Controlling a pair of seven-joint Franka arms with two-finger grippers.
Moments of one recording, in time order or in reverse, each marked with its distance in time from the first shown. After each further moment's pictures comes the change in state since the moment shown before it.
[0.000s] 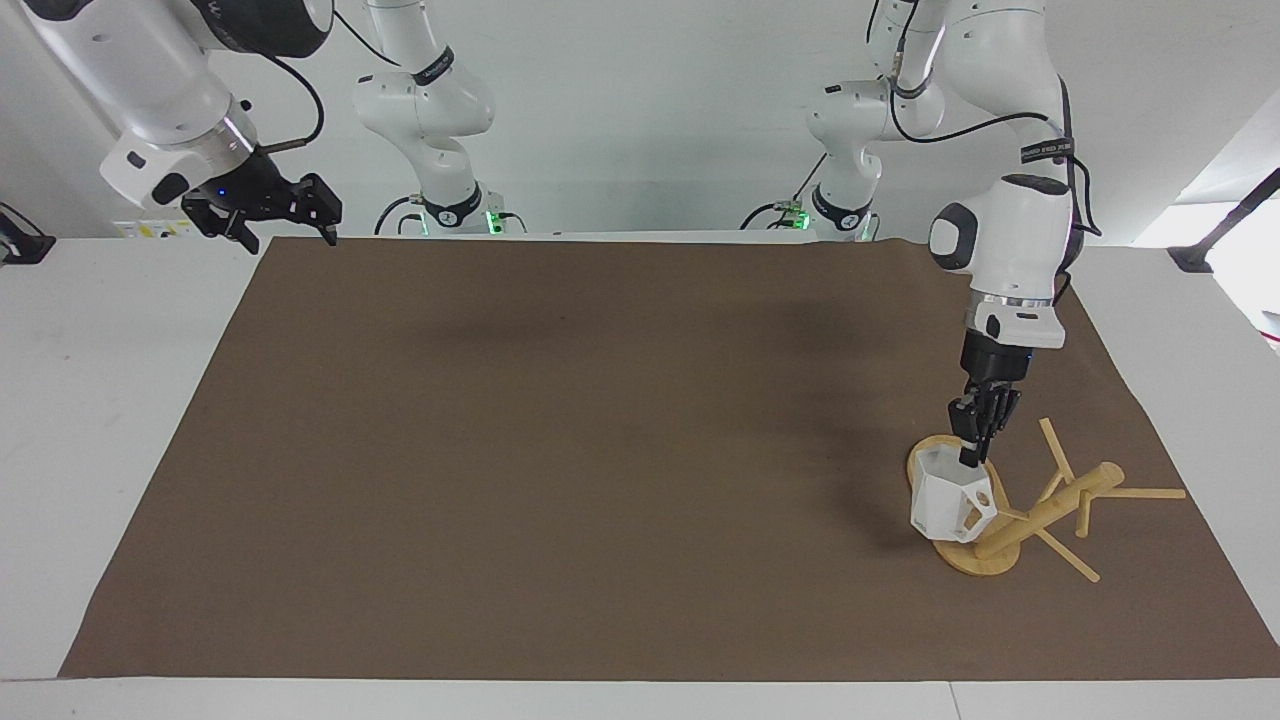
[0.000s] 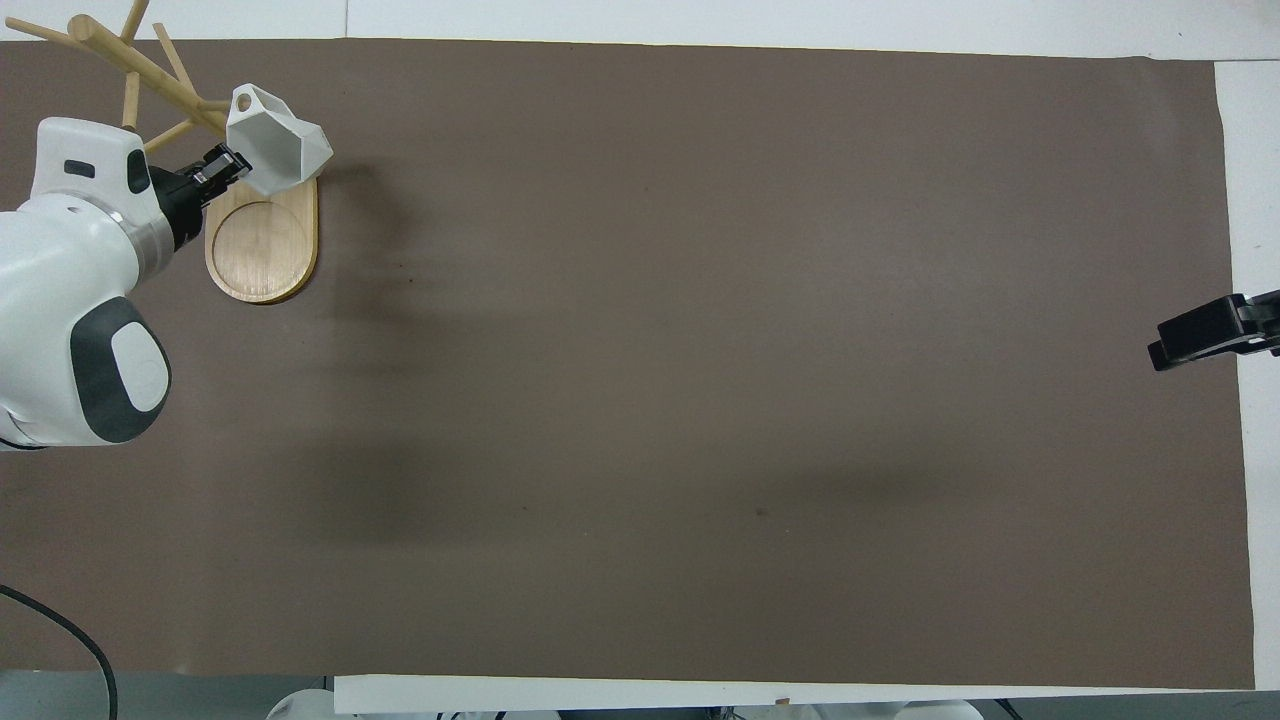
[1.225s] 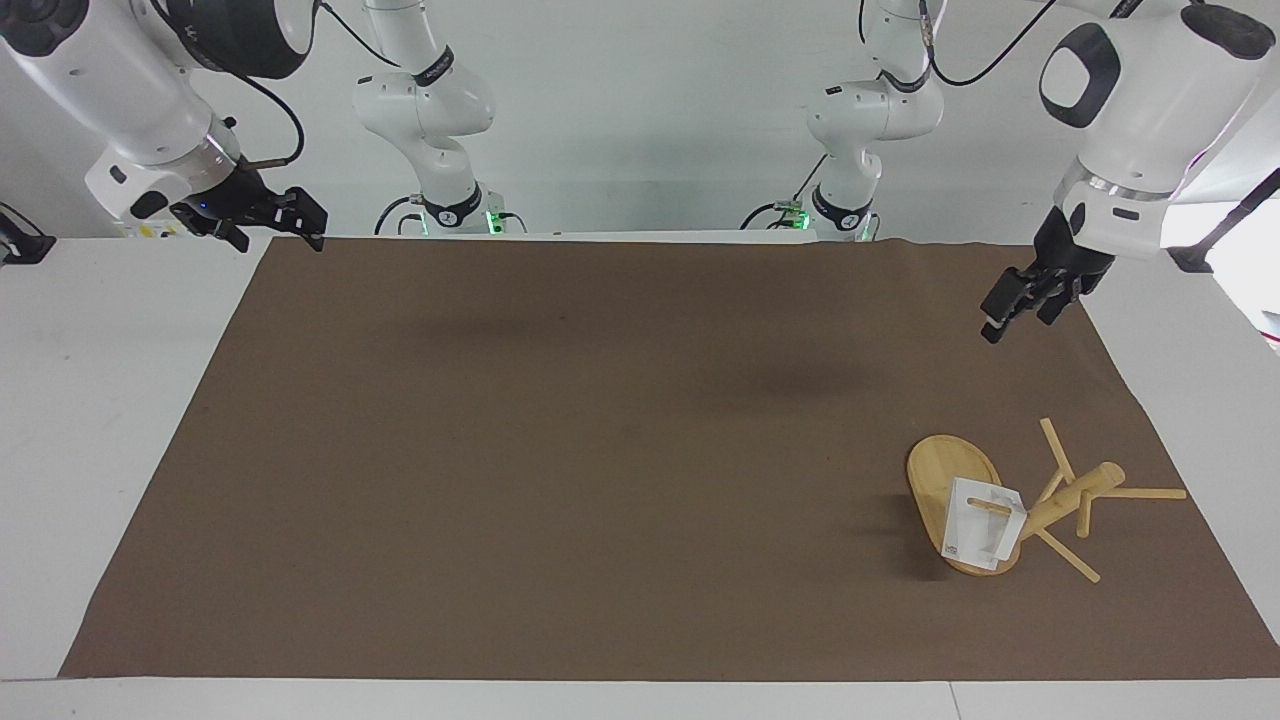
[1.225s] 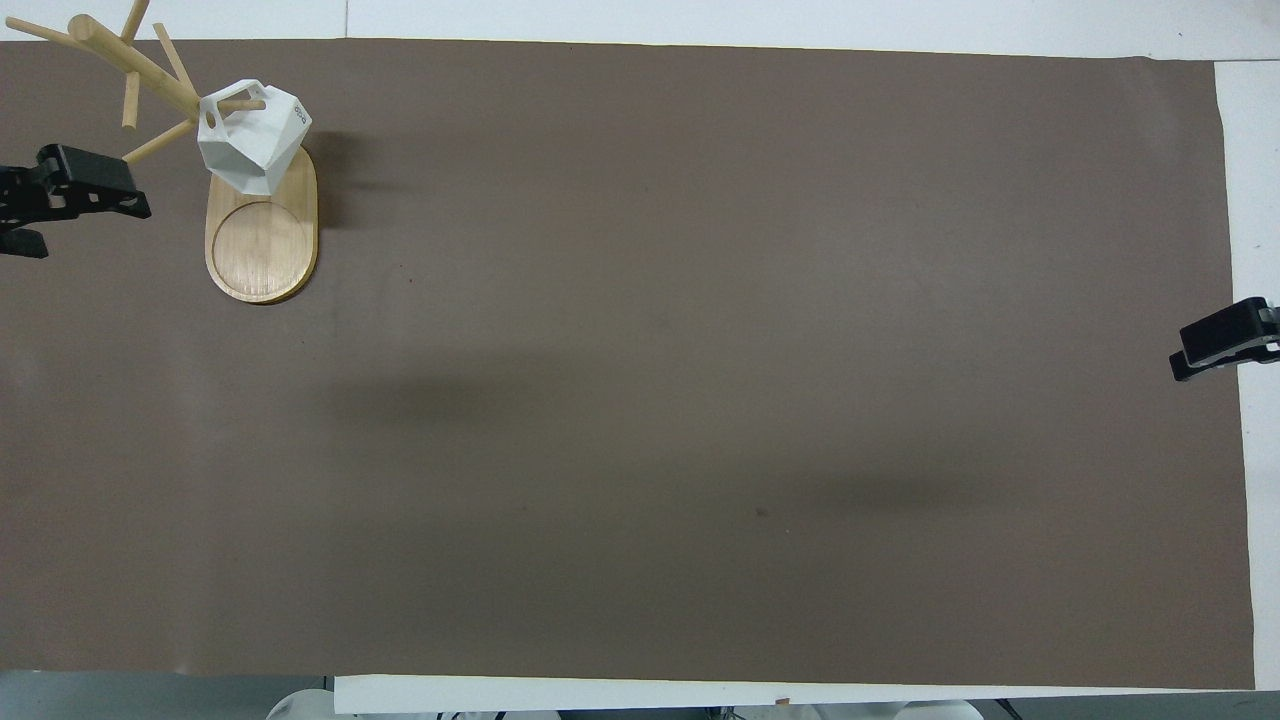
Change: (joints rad) left arm 0.059 -0.121 0.006 0.516 0.031 -1.211 0.321; right arm 0.005 0.022 -0.079 -0.010 -0.001 -0.027 0.033
